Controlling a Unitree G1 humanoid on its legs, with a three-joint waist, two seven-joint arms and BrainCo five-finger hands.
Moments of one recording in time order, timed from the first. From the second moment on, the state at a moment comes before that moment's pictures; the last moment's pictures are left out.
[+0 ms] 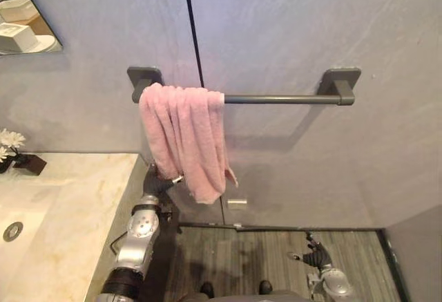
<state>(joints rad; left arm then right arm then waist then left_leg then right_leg) -0.06 0.27 -0.08 0.32 -0.09 -0.22 0.16 0.14 -0.16 -0.02 0.76 -0.05 -0.14 -0.06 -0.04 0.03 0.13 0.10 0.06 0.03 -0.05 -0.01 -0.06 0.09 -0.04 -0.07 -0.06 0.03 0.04</state>
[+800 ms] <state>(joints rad) -0.06 0.26 -0.12 0.30 -0.07 -0.22 0.16 -0.06 -0.23 0.24 0.15 -0.04 -0.20 -0.02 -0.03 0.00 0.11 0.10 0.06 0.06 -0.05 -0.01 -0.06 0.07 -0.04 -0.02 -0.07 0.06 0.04</state>
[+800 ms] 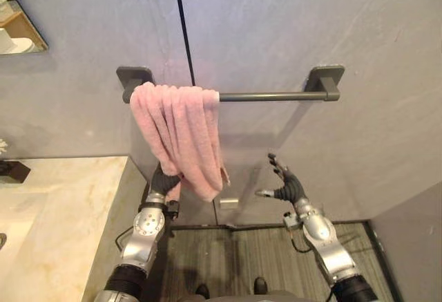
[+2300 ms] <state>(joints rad) -0.06 0.16 -0.19 0.20 -0.07 -0.24 0.13 -0.17 -0.20 0.20 0.25 0.09 -0.20 -0.02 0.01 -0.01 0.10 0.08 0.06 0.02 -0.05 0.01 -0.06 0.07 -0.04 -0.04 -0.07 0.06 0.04</state>
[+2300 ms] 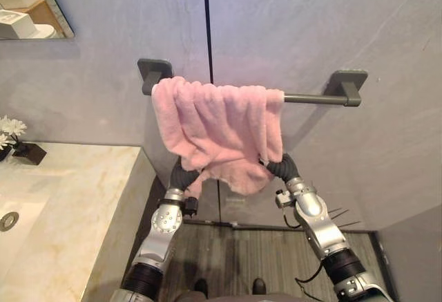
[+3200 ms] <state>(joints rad) -0.03 0.08 -0.10 0.40 -0.09 -0.27 0.13 -0.17 -0.06 0.12 0.41 0.07 -0.24 0.00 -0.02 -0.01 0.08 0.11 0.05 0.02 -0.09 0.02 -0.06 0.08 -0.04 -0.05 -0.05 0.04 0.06</state>
